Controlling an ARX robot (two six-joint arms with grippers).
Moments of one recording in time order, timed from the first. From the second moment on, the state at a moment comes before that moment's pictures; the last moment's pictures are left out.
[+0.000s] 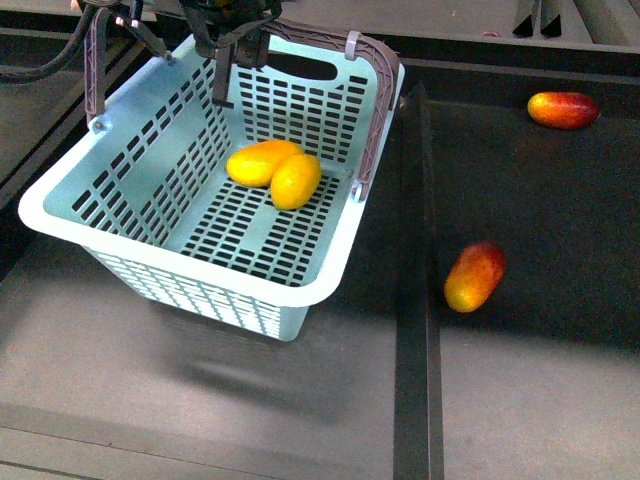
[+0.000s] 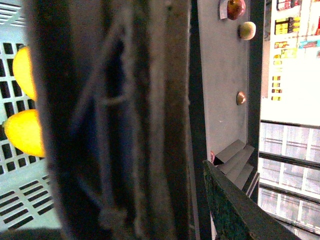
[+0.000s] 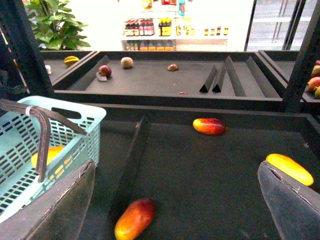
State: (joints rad) left arm -0.40 2.24 1.54 0.13 -0.31 -1.58; right arm 0.00 0.01 0.02 0.00 0.00 0.00
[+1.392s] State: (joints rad) left arm -0.17 1.16 0.21 0.94 -0.17 -0.02; right arm 0.00 0.01 0.02 0.00 0.00 0.00
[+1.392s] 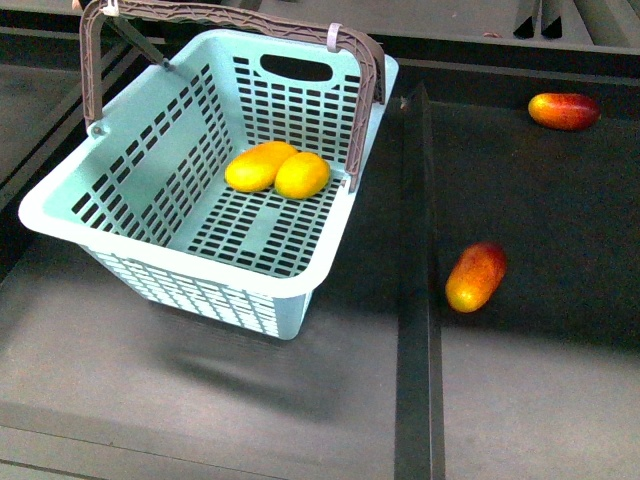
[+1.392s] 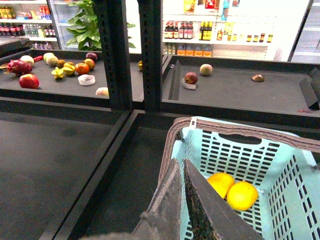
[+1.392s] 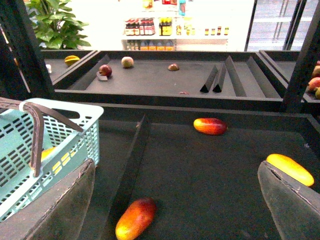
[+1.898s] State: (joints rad) left arm -0.01 0.80 0.03 0.76 -0.01 -0.01; right arm 0.00 0.01 0.02 0.00 0.00 0.00
